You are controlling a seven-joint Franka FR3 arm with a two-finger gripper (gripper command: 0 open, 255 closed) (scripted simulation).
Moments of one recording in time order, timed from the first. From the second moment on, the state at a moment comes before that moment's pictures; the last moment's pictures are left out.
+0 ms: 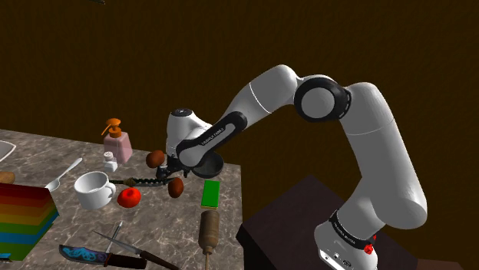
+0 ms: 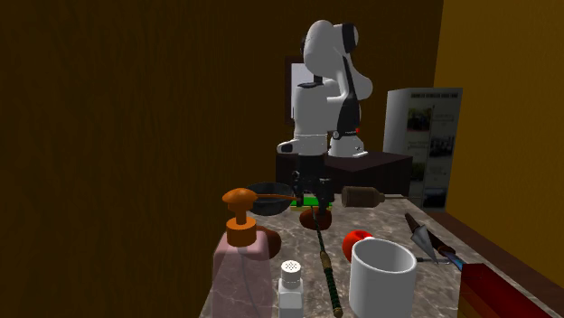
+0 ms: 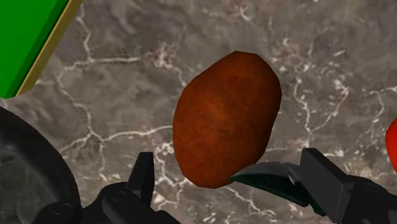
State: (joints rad) arm 0.35 0.84 0.20 -1.69 -0.21 2.53 0.71
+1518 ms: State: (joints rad) arm 0.35 0.85 0.20 -1.69 -0.21 2.53 0.71
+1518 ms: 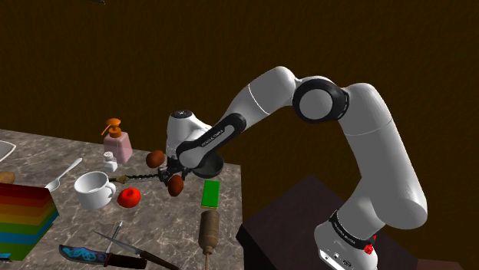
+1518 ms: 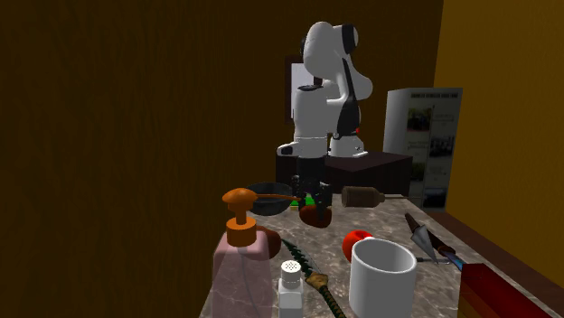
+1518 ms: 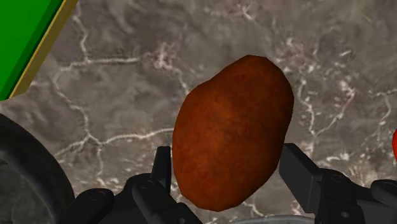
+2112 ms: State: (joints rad) arm 0.33 0.75 0.22 -1.72 -0.19 2.47 0.70
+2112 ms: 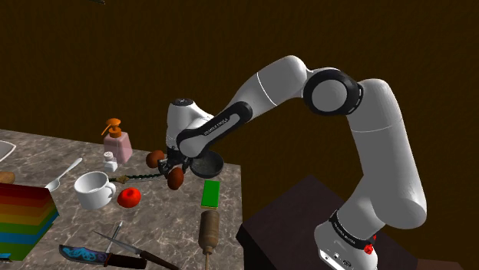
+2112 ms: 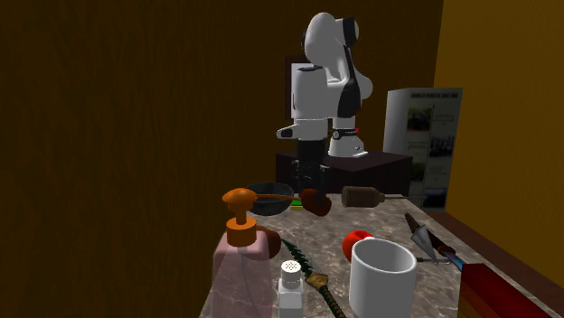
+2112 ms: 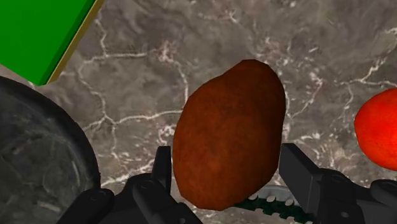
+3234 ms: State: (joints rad) arm 0.31 0.59 0.26 -1.74 -0.15 2.33 0.68
